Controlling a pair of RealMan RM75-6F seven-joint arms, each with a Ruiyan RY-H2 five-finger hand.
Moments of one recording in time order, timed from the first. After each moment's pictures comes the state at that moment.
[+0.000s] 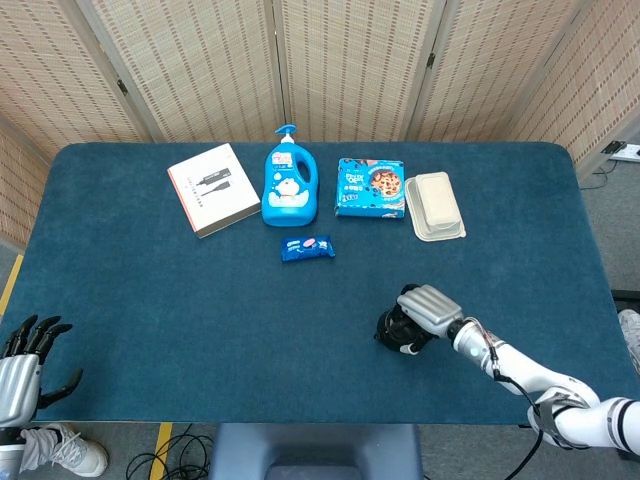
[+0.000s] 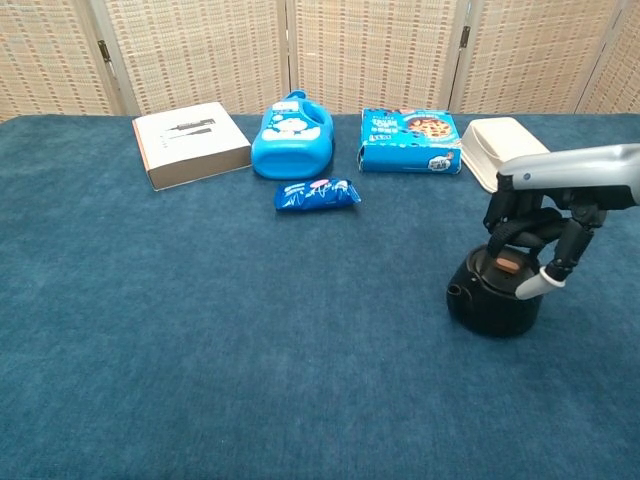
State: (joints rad) left arm -0.03 -1.17 -0.04 -1.63 1.46 1.51 0.06; right arm 0.75 -1.14 0.05 -1.68 -1.42 0.64 0.20
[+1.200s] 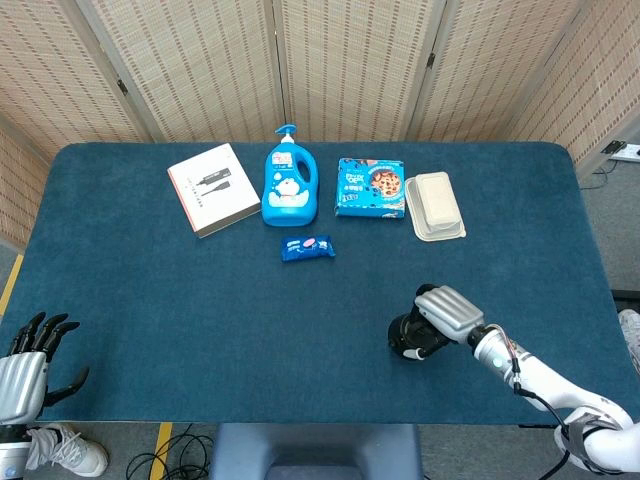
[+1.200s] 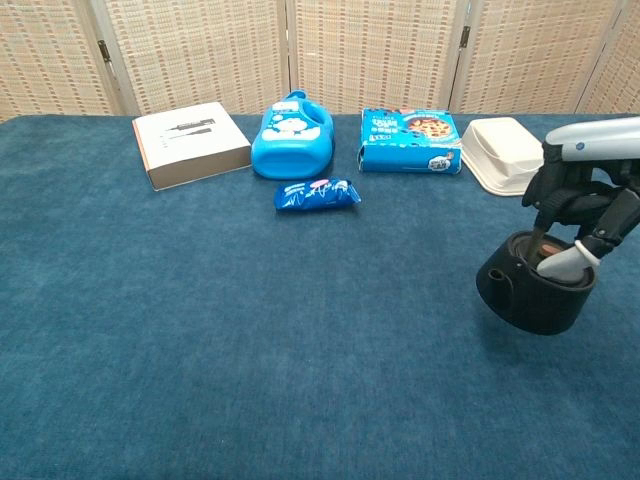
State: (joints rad) left arm -0.04 -1.18 -0.04 -1.65 1.48 1.51 0.07; right arm 0.70 -1.02 0.02 -1.80 -1.42 0.76 0.17
